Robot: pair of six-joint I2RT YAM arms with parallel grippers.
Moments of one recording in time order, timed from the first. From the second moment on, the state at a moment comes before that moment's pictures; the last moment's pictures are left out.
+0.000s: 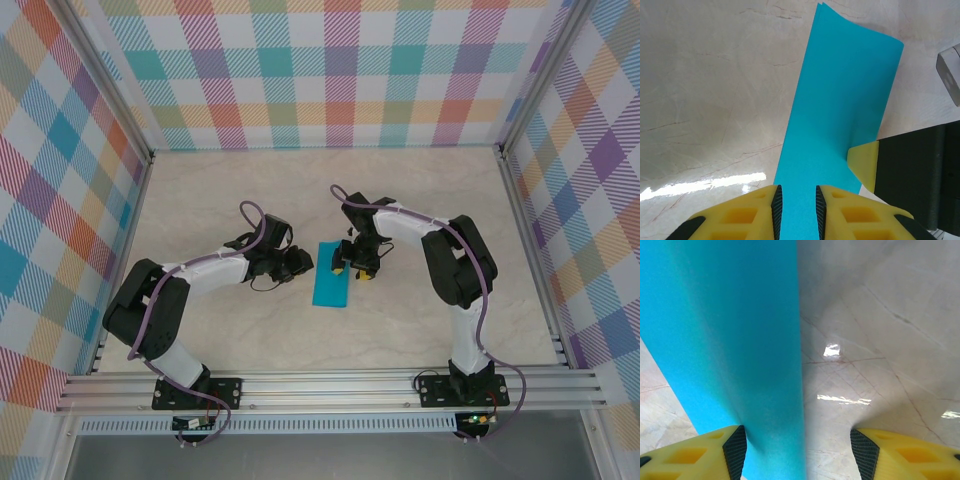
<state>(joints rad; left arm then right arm) -0.53 1.61 0.87 -0.21 0.32 -0.92 0.57 2.05 1.43 -0.89 -0.36 0.64</state>
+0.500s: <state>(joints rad) -0.53 1.61 0.87 -0.21 0.33 -0.92 0.57 2.06 1.44 -0.91 -0.36 0.62</state>
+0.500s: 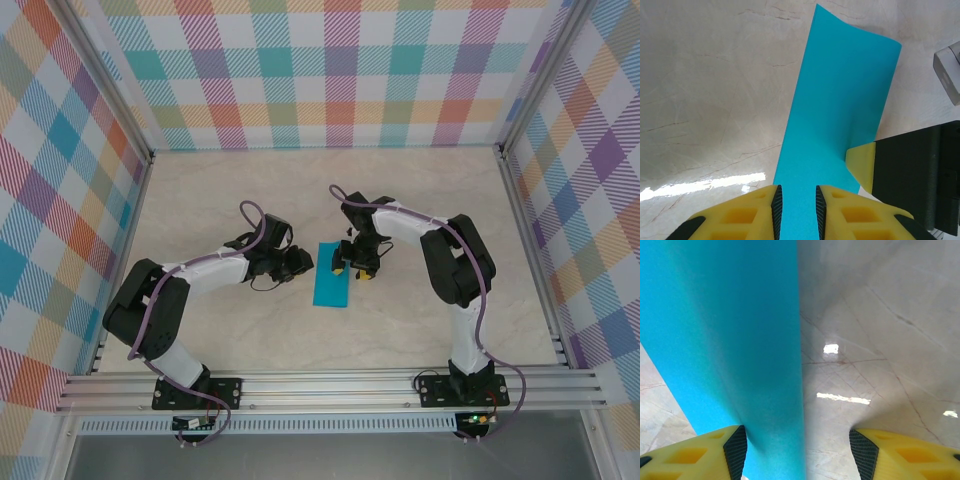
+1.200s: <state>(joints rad) -0.55 1.72 0.94 -0.19 0.37 -0.92 0.57 2.06 1.44 -0.91 -0.36 0.62</state>
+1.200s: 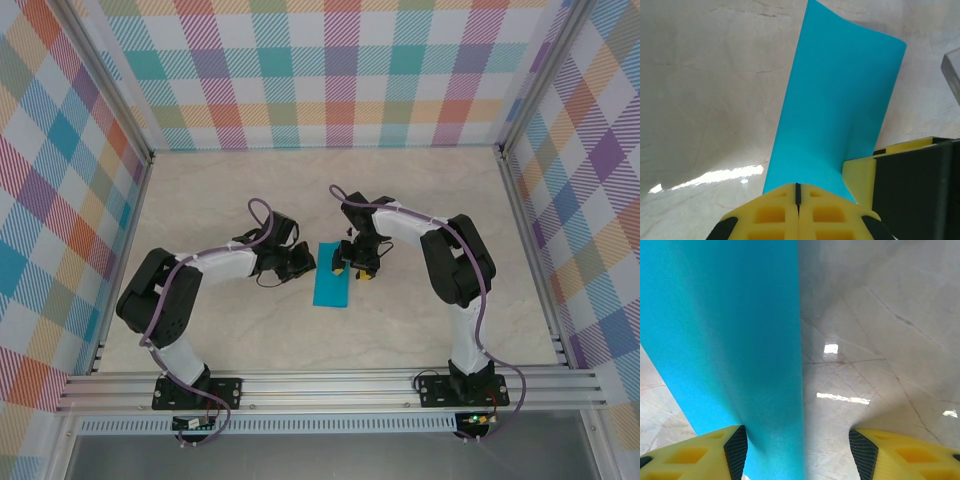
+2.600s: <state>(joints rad) -0.58 1.87 0.99 -0.11 0.41 -0.89 0.52 1.88 1.28 -0.77 -0.38 0.63</state>
